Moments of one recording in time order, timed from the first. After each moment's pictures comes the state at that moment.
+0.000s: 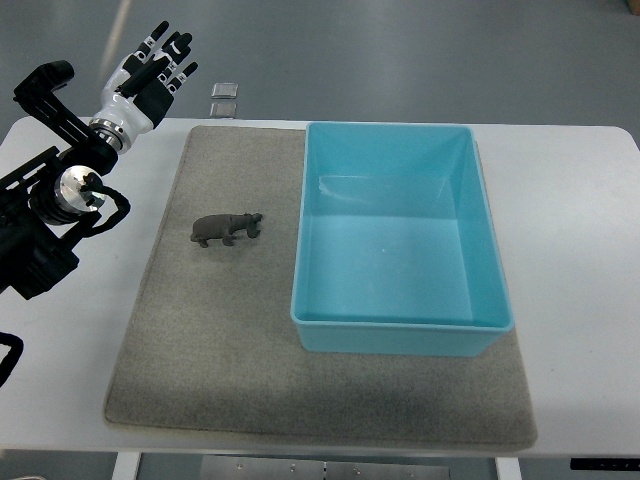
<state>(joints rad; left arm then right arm) -0.90 0.31 -0.67 -0.58 -0.13 -0.24 -0.27 0.04 0.00 -0.01 0.12 -0.06 0.18 0.06</state>
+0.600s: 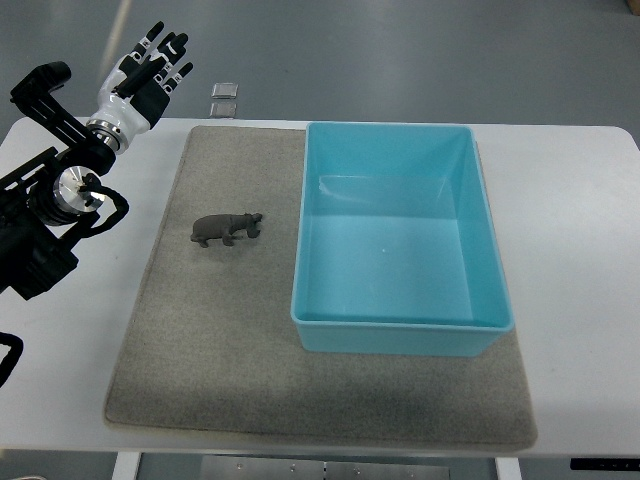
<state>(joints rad) -0.90 0.31 -0.67 -0.57 -0.13 -0.24 -0.28 0.04 0.00 -0.01 0.12 -0.06 0.18 0.06</state>
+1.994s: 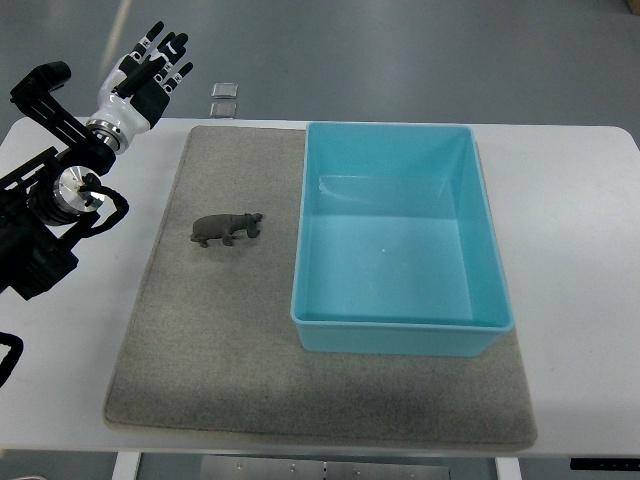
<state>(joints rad) -0.90 0.31 -0.68 -0.57 -0.13 -0.24 -0.28 0.04 0.00 -0.01 0.12 -0.06 0.18 0.06</state>
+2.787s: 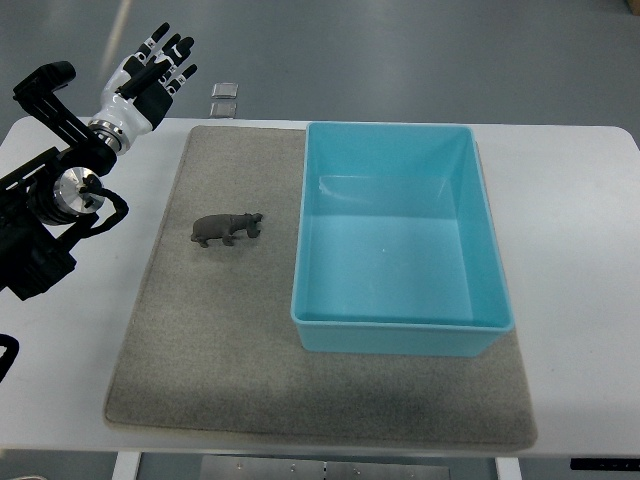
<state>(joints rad) -0.90 0.32 -0.64 -0.60 -0.11 -0.24 -0.28 0.04 0.00 -0.01 0.12 -0.06 0.18 0.06</state>
